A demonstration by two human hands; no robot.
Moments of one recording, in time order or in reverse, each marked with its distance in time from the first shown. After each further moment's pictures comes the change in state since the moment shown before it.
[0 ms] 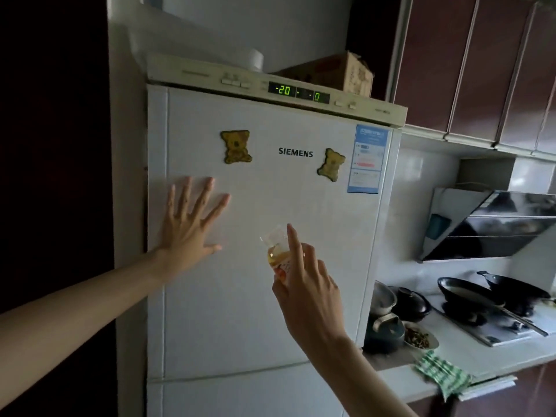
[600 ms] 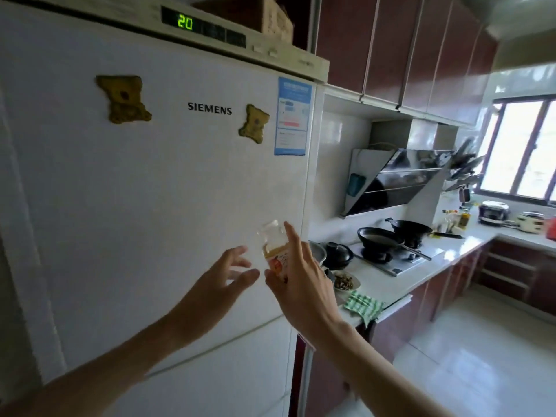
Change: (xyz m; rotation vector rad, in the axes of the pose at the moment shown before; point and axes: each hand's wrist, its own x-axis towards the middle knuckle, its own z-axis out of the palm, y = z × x) left_hand -0.045 0.172 -0.038 -1.527 -0.518 -0.034; right_hand -0.029 0.088 -0.009 0.028 -0.036 0.223
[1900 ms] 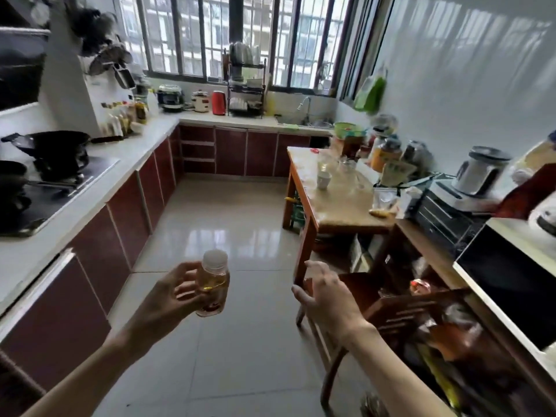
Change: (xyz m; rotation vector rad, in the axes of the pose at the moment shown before) left_hand 0.182 0.251 0.771 -0.565 -0.983 0.183; right_hand -0.353 0.612 -0.445 -0.624 -0.066 1.222
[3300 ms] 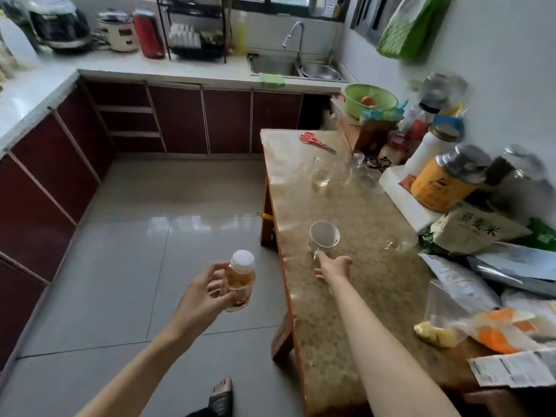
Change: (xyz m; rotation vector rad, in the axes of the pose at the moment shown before) left_hand 0.877 -0.128 0.192 -0.063 -0.107 -0.249; right_hand 0.877 0.405 0.101 0.879 0.109 1.003
